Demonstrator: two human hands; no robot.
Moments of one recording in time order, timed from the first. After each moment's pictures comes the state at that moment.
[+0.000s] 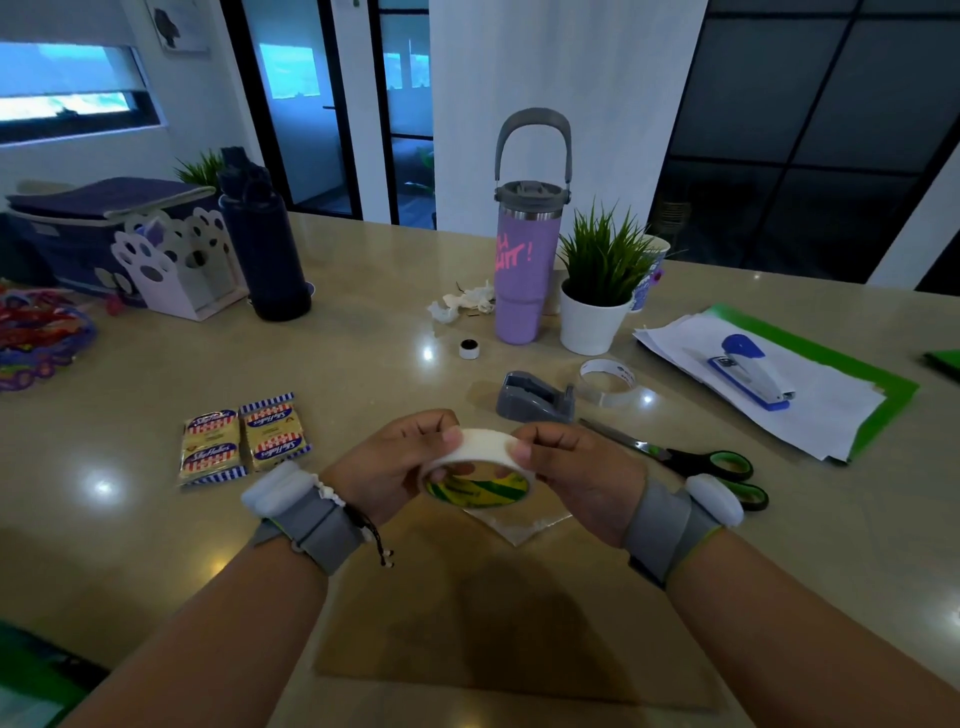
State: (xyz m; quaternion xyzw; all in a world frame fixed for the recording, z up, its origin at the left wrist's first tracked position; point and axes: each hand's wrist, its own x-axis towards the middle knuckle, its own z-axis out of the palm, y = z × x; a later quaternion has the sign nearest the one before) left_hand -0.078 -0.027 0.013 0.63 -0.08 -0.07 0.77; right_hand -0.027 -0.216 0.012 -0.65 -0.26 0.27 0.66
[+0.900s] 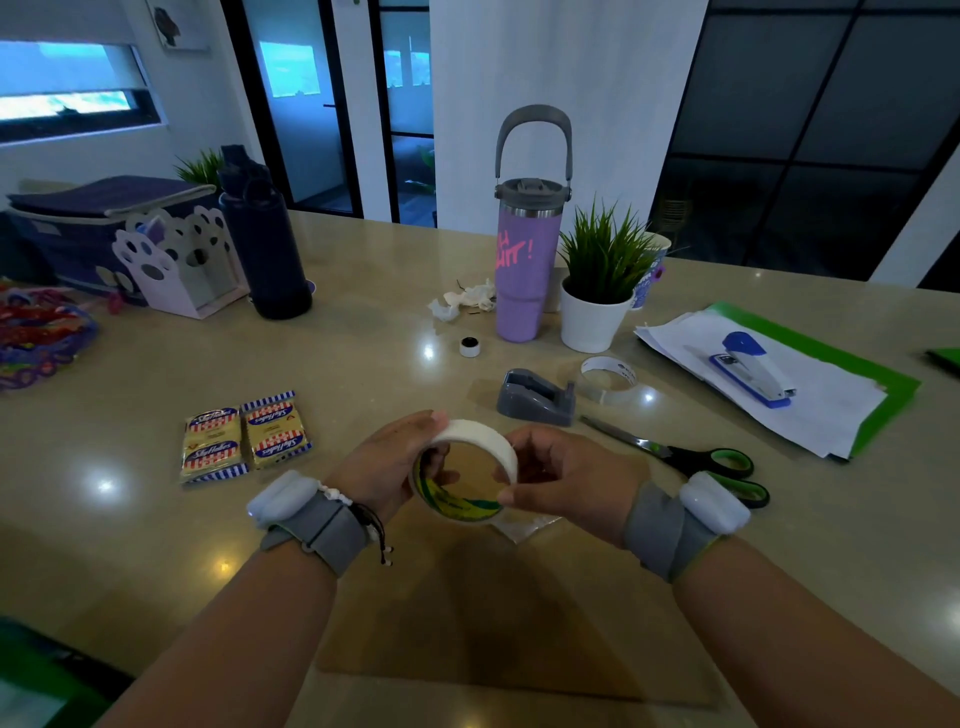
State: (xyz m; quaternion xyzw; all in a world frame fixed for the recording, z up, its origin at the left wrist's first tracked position) left_hand -0.073 -0.032 0.002 0.63 0.10 0.01 0.77; right_hand -0.034 -0.218 0.018 -0.77 -0.30 0.23 0.51
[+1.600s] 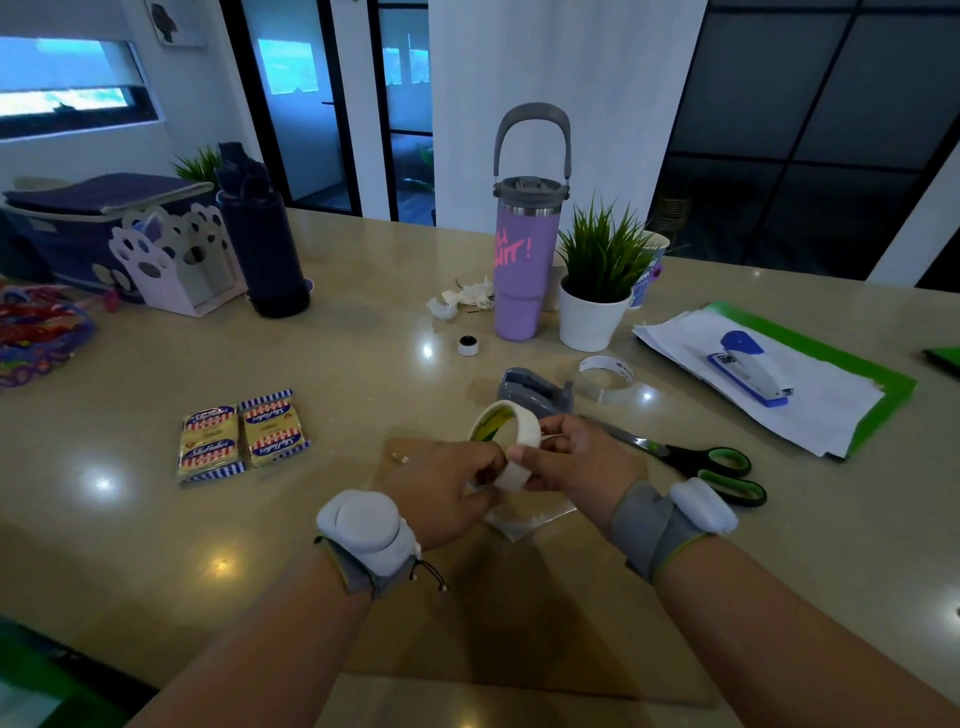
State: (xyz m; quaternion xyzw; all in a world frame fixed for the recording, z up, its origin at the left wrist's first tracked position) left_hand -0.078 -0.056 -0.001 0.96 -0.11 0.06 0.25; right_hand -0.023 -0.212 0.005 -0.73 -0.12 0.19 0.65
